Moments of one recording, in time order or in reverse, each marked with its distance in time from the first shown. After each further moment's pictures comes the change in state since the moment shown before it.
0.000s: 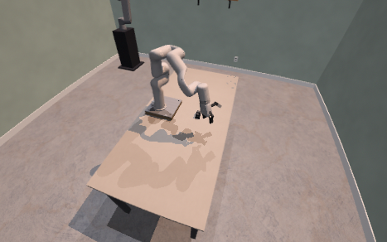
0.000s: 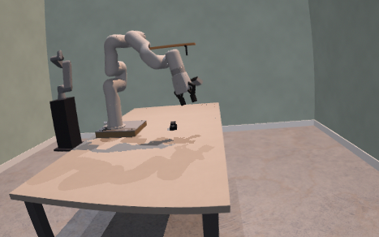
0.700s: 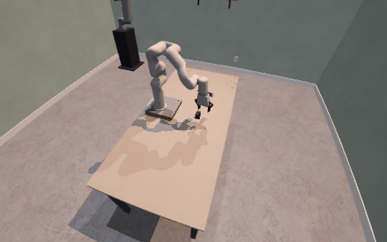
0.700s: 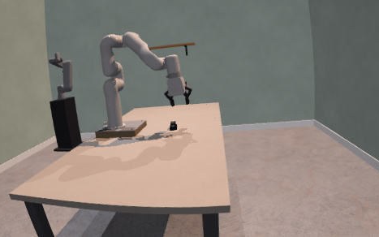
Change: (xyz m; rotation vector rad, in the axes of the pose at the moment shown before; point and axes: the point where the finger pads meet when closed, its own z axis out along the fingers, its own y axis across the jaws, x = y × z) arm 0.057 -0.143 -0.003 0.171 0.005 -0.491
